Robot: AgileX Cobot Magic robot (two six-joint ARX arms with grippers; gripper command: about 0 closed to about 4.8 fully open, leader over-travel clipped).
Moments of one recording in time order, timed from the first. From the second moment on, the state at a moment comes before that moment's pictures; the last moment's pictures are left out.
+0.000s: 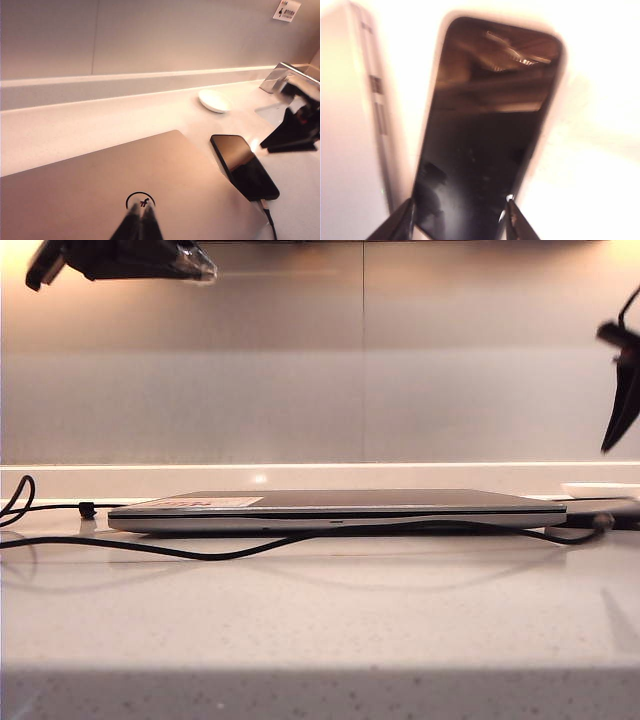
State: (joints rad) left arm -0.57 0.95 0.66 0.18 0.11 -0.22; right arm -0.17 1.58 1.27 -0.88 -0.47 0.13
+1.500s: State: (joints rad) left arm -0.57 0.28 0.20 -0.04 0.11 -0.14; right arm -0.04 0.53 0.58 -0.47 -0.34 0.06
